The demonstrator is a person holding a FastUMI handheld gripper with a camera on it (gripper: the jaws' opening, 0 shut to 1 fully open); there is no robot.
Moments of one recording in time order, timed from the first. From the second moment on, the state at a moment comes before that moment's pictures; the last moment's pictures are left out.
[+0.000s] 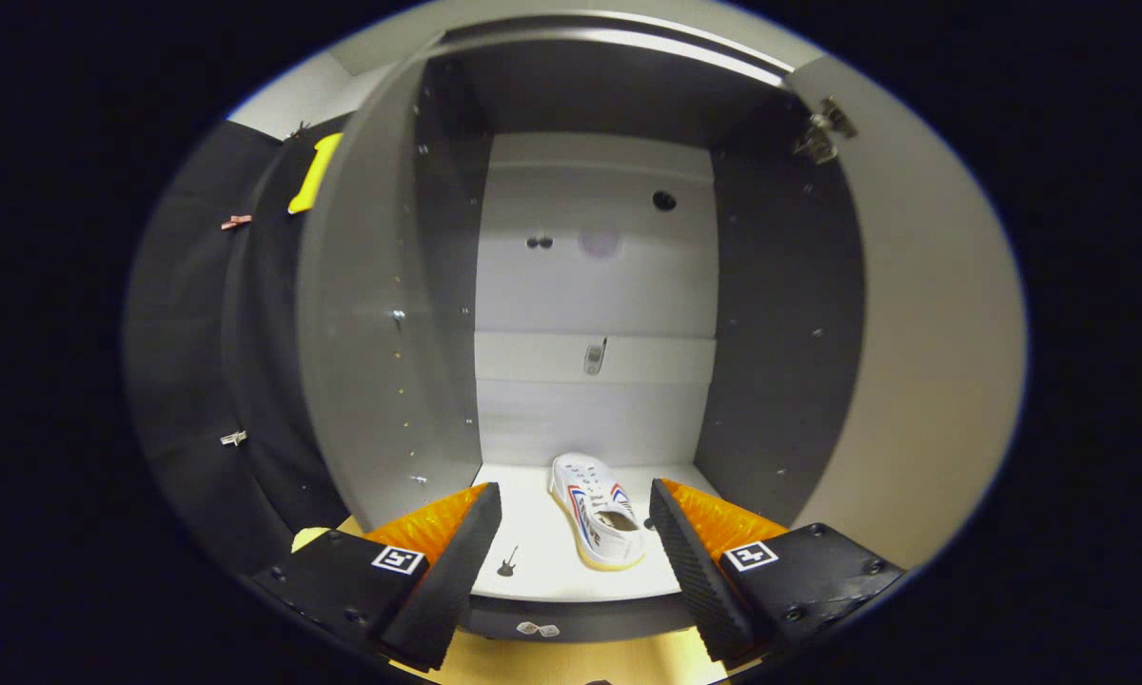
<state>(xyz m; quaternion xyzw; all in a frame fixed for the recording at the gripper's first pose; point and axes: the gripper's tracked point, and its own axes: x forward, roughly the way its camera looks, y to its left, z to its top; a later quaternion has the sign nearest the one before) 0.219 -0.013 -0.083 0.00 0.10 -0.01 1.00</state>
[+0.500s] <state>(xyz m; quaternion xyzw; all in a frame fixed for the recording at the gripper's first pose) 0.072 -0.038 -0.064 0.01 0.07 0.06 1.00</state>
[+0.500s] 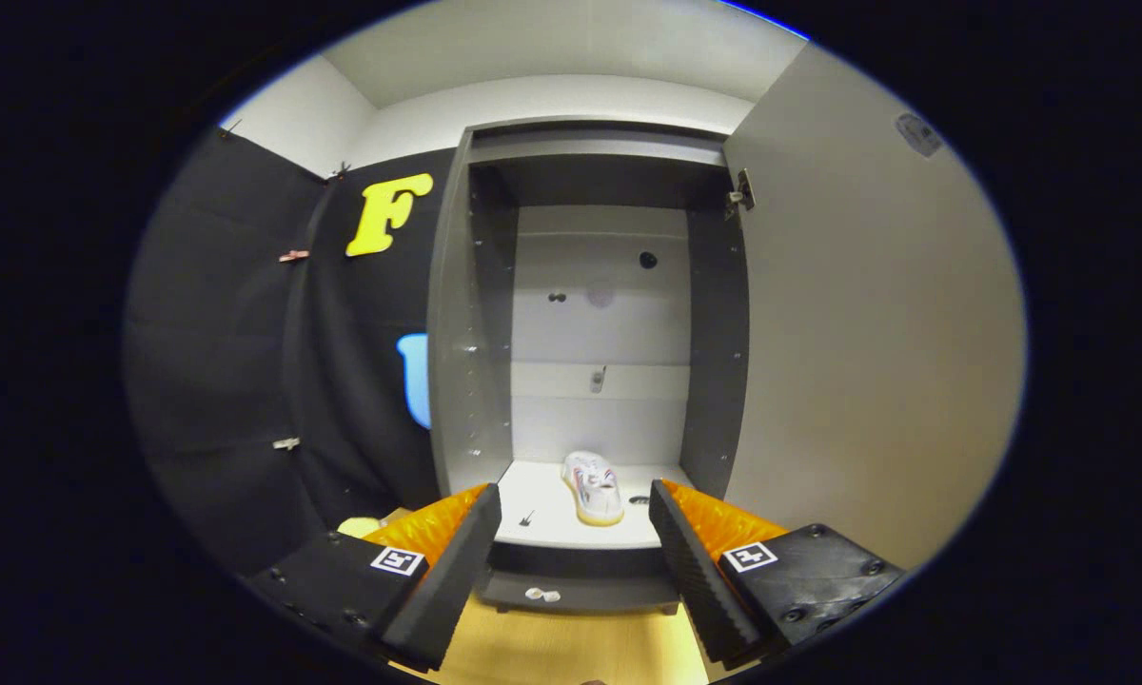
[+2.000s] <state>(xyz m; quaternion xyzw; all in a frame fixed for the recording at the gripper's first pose) -0.073 -0.331 -0.027 0.07 0.06 -0.02 1.00</state>
